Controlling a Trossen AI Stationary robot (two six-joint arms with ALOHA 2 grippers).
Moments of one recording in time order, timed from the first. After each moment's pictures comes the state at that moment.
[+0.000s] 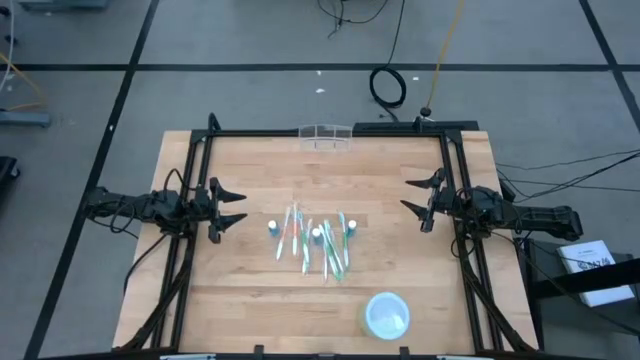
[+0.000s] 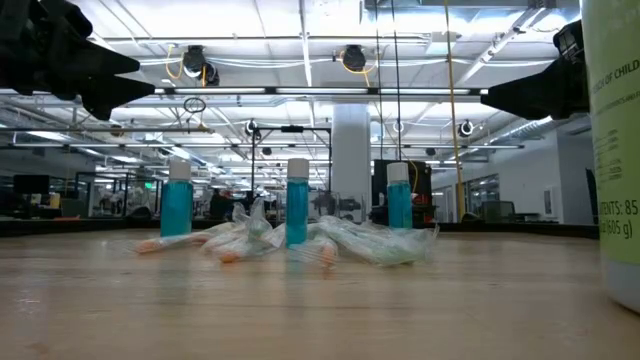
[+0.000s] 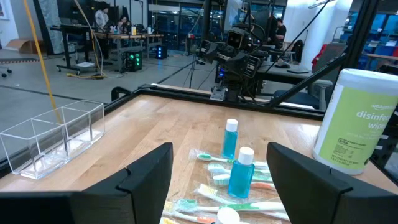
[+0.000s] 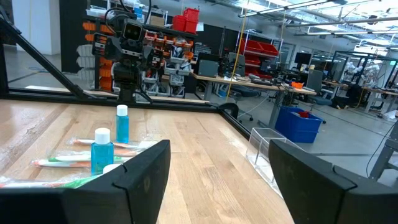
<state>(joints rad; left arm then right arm) -0.20 0.01 0.10 -0.10 -0.32 -0.10 -0.06 0.02 0.02 0.08 0.21 -0.17</state>
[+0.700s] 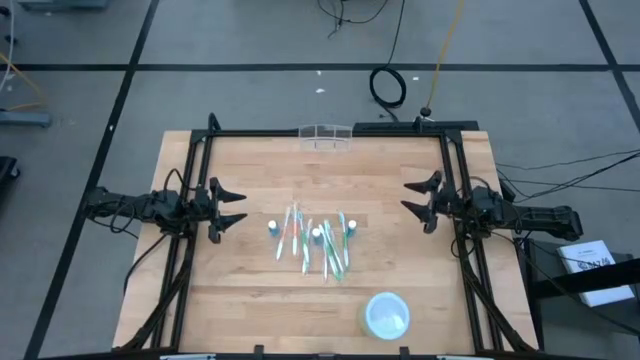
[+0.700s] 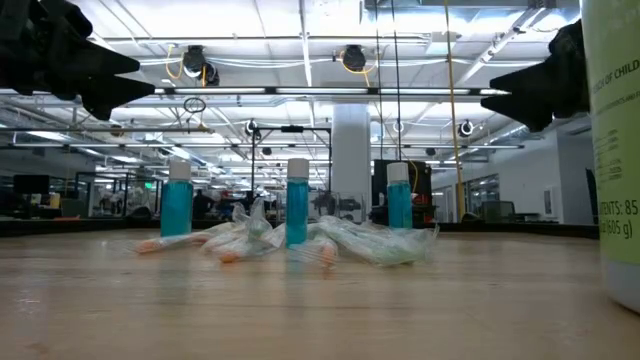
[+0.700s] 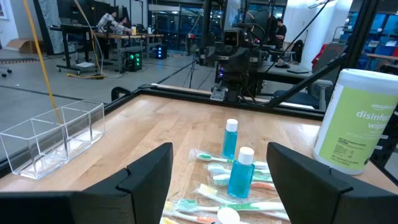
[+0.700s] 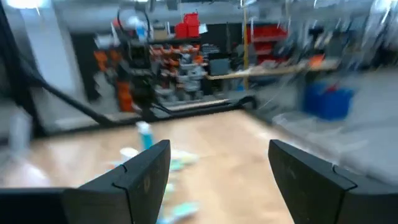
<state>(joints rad) -0.20 0.01 0.10 -0.10 -0.32 -0.10 -0.06 0.02 0.02 0.08 0.17 0.17</state>
